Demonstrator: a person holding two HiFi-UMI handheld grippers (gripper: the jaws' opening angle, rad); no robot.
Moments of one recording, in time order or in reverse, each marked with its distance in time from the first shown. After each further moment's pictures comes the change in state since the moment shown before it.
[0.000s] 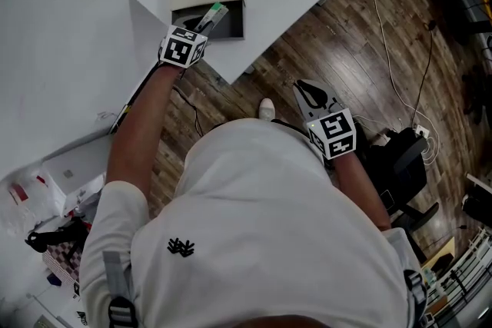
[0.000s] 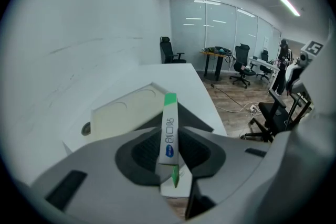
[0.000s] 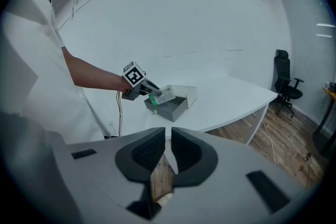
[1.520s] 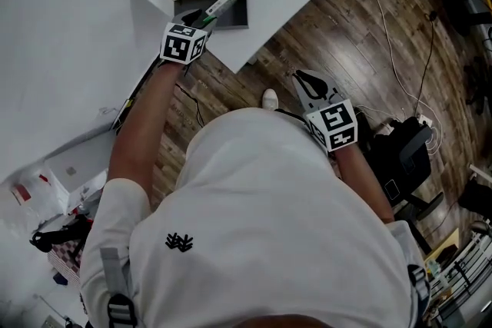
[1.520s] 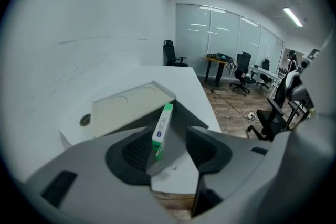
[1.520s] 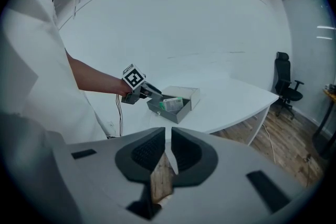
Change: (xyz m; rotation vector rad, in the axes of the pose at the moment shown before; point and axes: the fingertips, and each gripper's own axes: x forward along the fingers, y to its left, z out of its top) left arm -0.010 -0.005 -0.011 -0.079 -0.048 -0.020; right arm 0.004 0.018 0.007 -0.013 -0.010 -0.003
